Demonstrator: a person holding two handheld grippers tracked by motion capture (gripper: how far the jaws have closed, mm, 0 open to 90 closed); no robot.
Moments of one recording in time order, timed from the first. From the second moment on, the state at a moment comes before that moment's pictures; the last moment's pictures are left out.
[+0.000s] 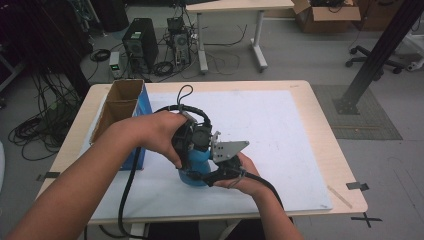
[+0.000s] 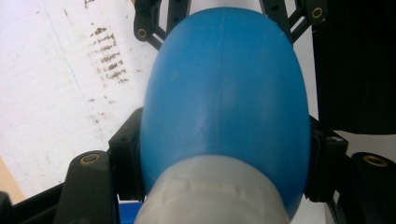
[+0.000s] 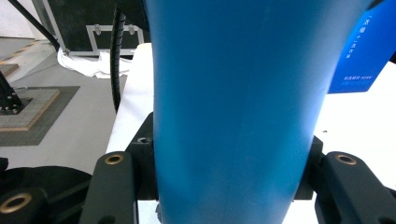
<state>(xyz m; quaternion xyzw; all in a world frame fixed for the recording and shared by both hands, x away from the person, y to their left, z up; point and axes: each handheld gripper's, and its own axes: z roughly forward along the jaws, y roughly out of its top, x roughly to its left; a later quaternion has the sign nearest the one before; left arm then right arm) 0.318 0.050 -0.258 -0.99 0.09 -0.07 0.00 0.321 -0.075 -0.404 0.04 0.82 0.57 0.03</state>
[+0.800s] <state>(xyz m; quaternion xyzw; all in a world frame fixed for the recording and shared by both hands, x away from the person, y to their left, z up) 0.314 0.048 -0.254 -0.99 0.09 -0.06 0.01 0.317 -0.073 -0.401 0.03 0.82 0.57 0.05</state>
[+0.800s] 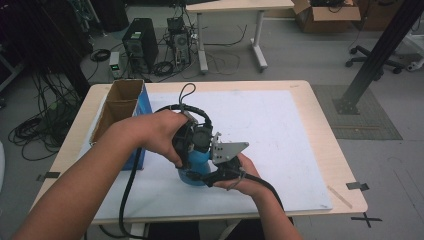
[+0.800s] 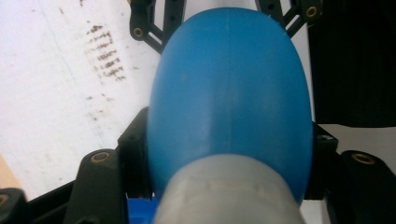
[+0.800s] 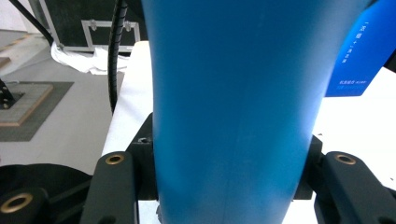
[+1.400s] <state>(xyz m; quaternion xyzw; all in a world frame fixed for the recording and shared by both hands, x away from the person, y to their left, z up) 0.314 0.046 -0.250 -0.99 0.09 -0.06 0.03 0.316 -0.070 -0.401 0.03 0.81 0.58 0.05</state>
